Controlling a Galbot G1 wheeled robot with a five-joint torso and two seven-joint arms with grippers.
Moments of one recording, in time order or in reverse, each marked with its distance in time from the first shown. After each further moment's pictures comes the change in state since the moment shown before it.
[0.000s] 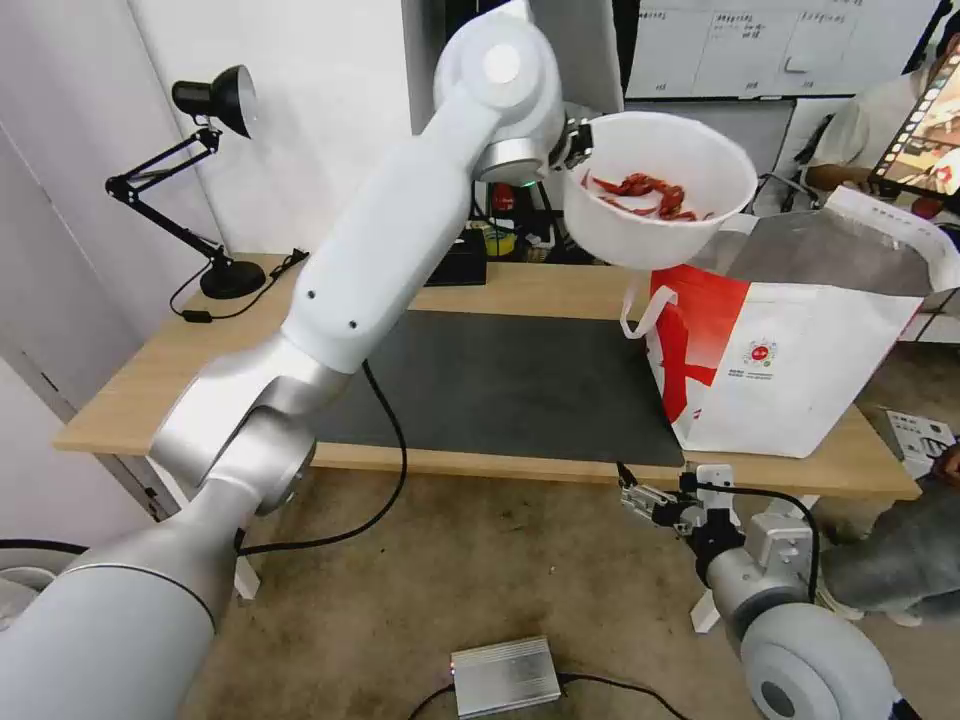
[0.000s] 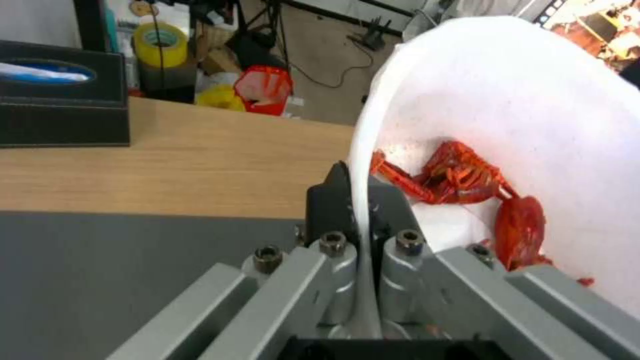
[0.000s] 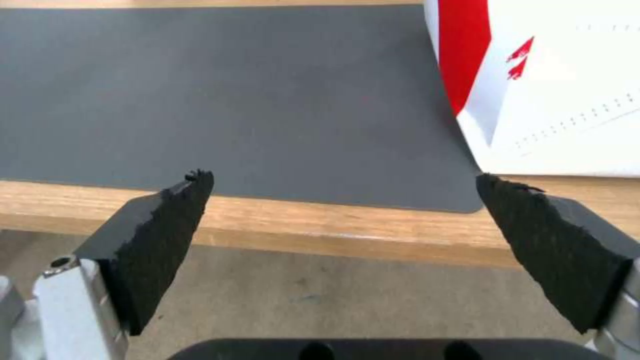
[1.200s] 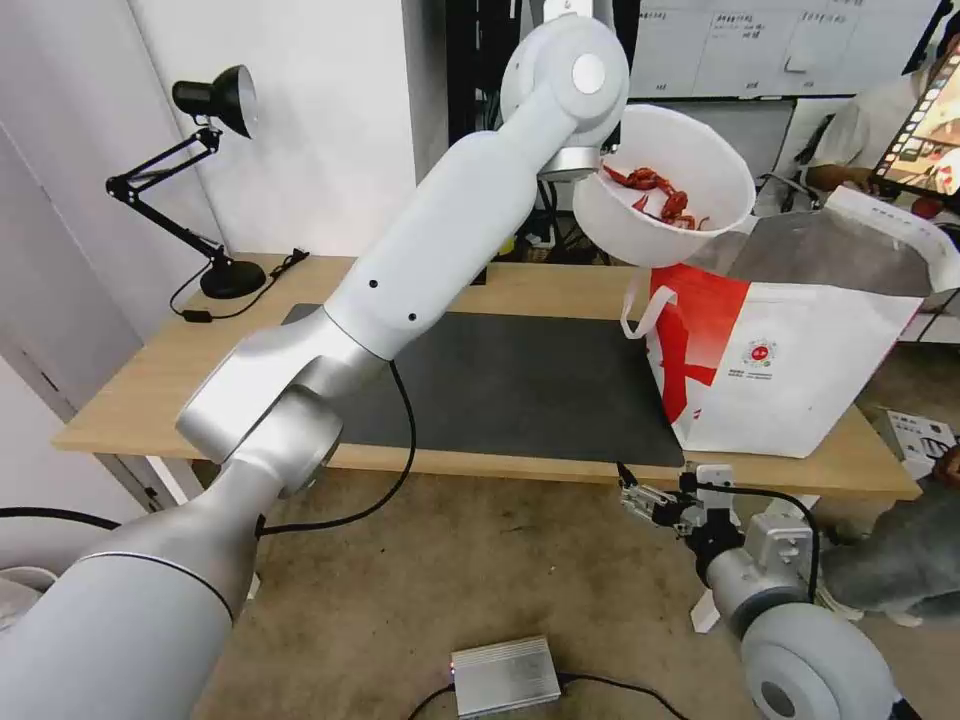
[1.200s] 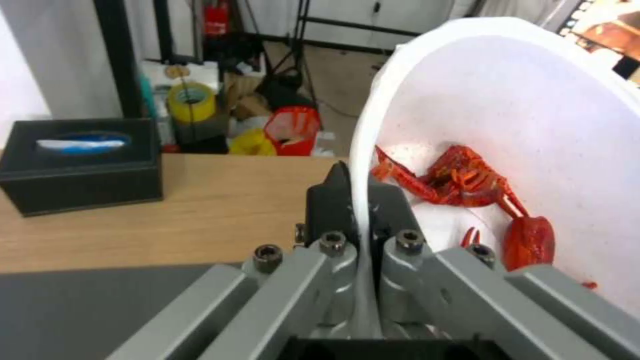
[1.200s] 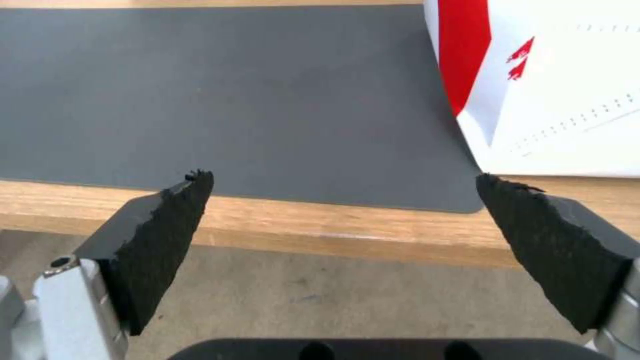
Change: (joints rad) left arm -0.057 -0.041 0.085 0.055 0.159 -0.004 0.051; right arm 0.000 0.000 0.000 0.000 0.000 0.000 0.000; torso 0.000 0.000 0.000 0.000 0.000
